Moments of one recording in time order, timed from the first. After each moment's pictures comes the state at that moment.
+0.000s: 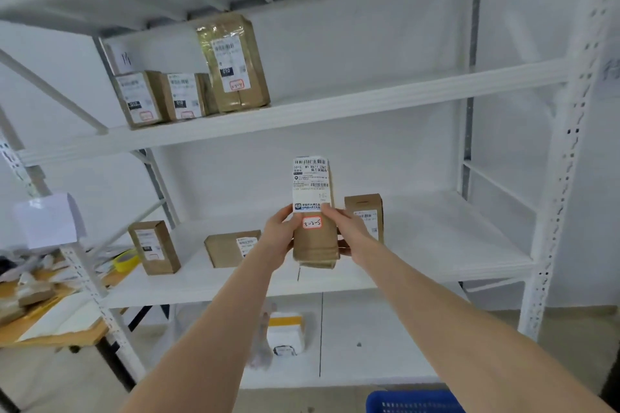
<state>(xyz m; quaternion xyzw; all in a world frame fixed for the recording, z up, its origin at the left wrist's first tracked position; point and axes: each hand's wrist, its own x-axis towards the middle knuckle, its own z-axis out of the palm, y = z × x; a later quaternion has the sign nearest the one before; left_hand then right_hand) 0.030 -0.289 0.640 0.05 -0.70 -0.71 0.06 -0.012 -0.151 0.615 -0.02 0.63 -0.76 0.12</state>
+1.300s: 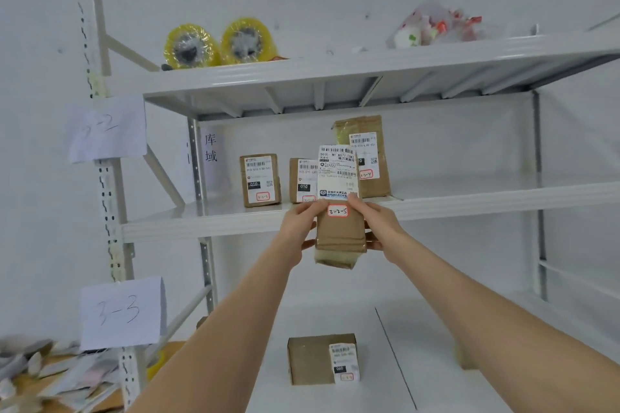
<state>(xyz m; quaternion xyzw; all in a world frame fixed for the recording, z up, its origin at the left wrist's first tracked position) -0.003 -0.609 0.814 -0.05 -0.70 -0.70 0.12 -0.018 -0.454 0.808 -0.11 0.68 -0.72 -0.06</state>
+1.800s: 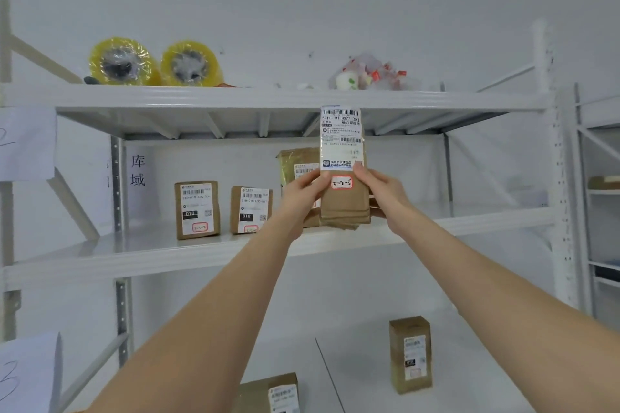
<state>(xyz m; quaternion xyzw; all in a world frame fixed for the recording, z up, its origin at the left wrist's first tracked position) -0.013 -0.530 0.895 -0.26 -0.66 -0.70 0.09 0.013 -0.372 0.893 -0.13 0.67 -0.69 -0.24</state>
